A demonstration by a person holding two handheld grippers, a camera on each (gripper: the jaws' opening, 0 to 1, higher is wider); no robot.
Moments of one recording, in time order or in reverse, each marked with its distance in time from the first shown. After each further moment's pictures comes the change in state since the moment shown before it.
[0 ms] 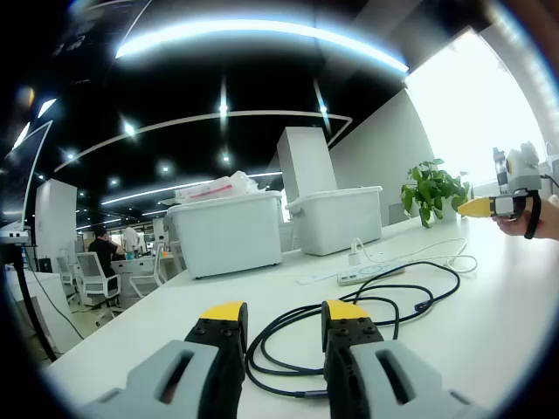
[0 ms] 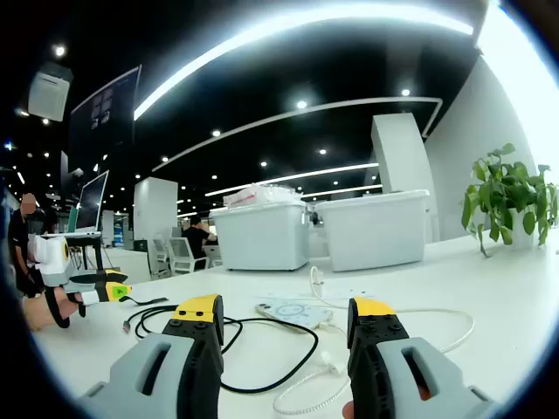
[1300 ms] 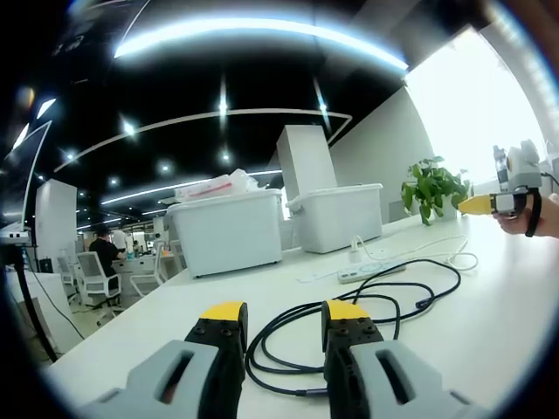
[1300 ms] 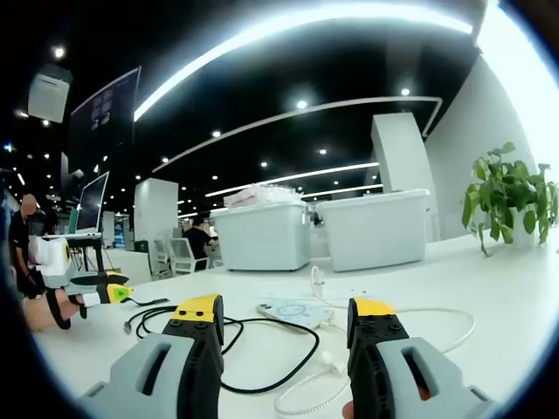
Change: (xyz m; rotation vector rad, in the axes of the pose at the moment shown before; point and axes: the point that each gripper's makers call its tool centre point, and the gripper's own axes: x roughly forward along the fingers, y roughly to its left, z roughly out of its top) left arm 0.001 0.001 -0.002 0.004 0.010 0.000; right arm 0.000 0.001 0.001 0.005 -0.001 0.002
